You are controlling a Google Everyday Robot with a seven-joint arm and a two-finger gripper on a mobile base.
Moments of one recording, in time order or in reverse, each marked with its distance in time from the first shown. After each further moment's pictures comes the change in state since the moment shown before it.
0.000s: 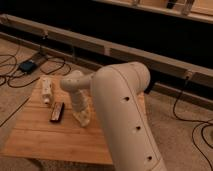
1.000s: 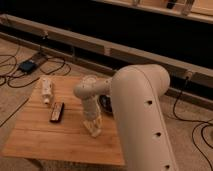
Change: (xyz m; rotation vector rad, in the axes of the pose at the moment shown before) arm 0.075 -0.012 0.027 -0.058 0.111 -0.073
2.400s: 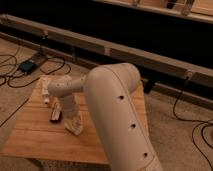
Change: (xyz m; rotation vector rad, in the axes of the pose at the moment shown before) arm -0.064 0.080 -0.036 0.050 0.001 -0.261
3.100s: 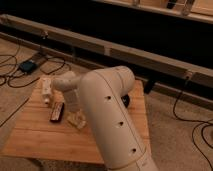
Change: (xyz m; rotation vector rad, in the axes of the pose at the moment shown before) arm -0.014 -0.055 0.006 0.010 0.043 0.186
